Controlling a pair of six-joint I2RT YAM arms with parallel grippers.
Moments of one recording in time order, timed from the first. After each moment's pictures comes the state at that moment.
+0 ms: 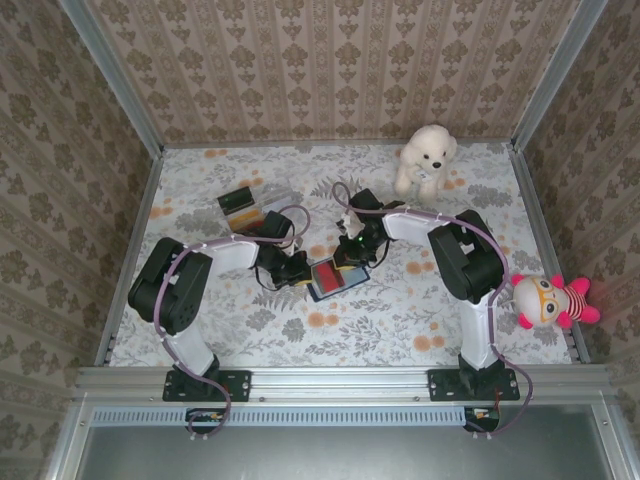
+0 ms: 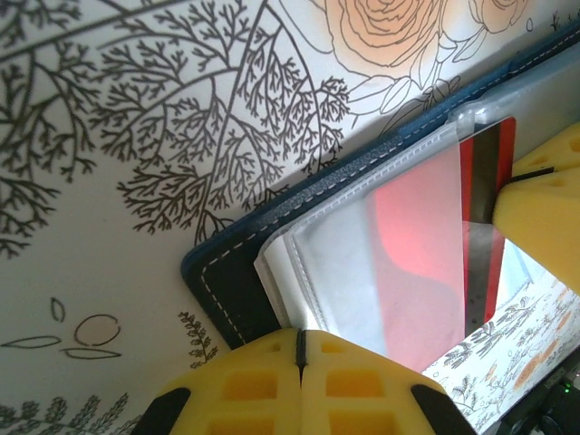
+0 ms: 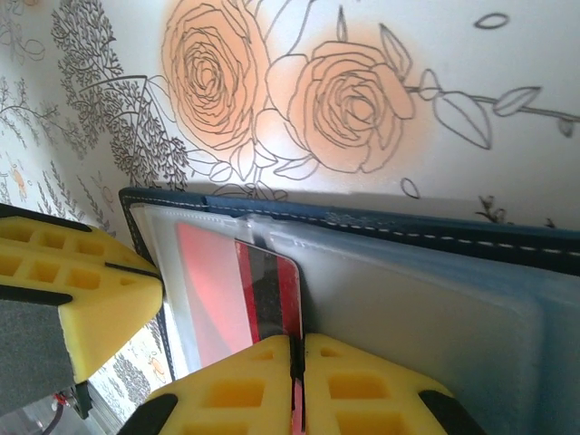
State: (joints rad) left arm -0.54 1.73 0.89 -0.38 0.52 -0.67; right arm 0.48 2.04 1.33 -0.59 -0.59 0.37
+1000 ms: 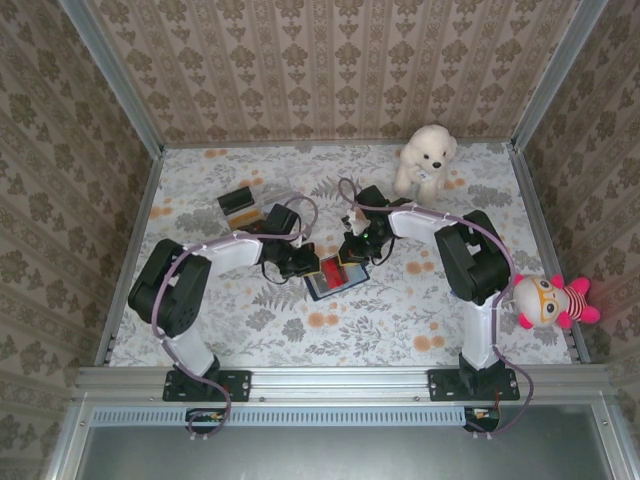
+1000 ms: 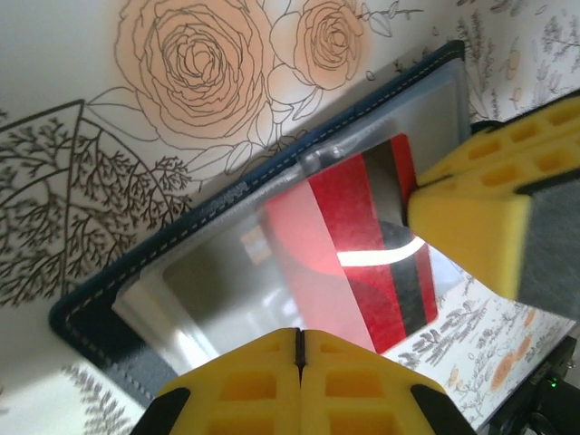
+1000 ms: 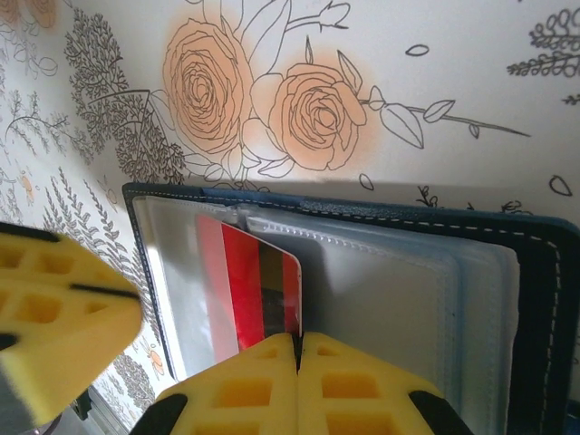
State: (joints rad) left arm -0.58 1.73 0.95 -0.34 0.52 -0.64; right arm 0.46 2.00 1.31 -0.60 -0.58 0.35
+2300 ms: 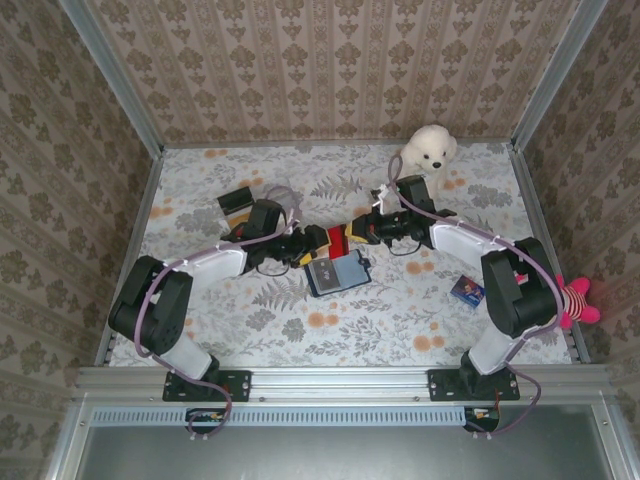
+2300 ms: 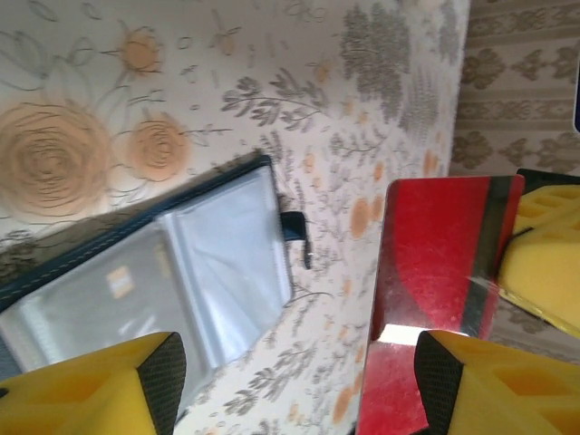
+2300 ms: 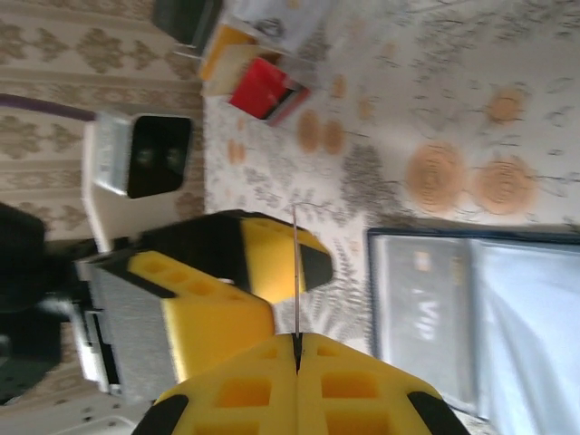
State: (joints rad) left arm -0.54 1.58 0.82 0.05 0.65 -0.96; right arm 0.32 1.67 1.02 -0.07 -0.87 0.78
